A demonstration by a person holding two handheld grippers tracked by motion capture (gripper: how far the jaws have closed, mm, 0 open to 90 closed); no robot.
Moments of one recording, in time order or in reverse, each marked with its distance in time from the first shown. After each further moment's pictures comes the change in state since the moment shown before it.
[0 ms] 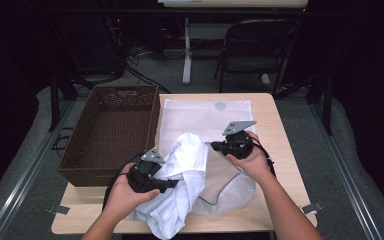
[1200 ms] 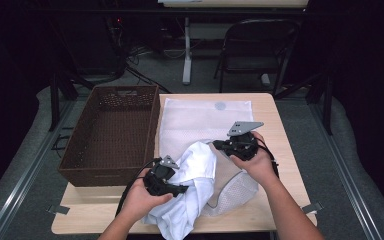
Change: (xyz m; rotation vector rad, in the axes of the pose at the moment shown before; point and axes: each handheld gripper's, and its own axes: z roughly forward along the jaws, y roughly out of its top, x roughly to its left) left arm 0.000 -0.003 0.049 0.061 -0.027 0.003; right arm 0.009 0.005 -0.022 -0.061 -0.018 -0.025
